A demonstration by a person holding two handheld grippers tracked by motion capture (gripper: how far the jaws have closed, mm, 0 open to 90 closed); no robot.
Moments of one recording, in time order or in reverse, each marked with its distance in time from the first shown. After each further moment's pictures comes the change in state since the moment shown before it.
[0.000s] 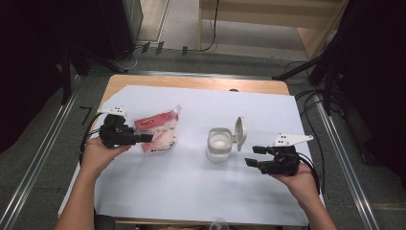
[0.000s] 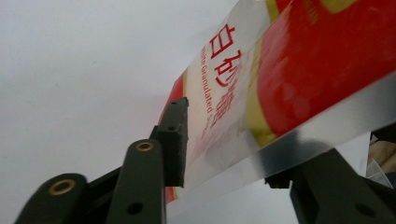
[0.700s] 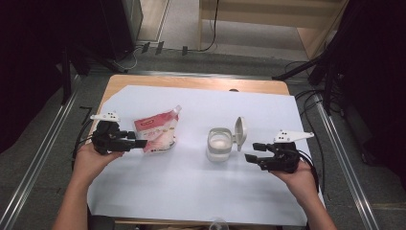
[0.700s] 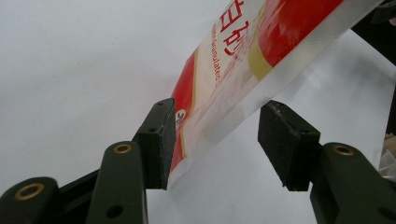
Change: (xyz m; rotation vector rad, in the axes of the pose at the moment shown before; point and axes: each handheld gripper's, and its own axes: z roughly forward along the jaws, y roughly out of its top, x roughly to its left) left arm -0.004 -0.017 -0.015 0.014 0.068 -0.013; right arm -0.002 0.007 0.000 -0.020 -0.017 0.034
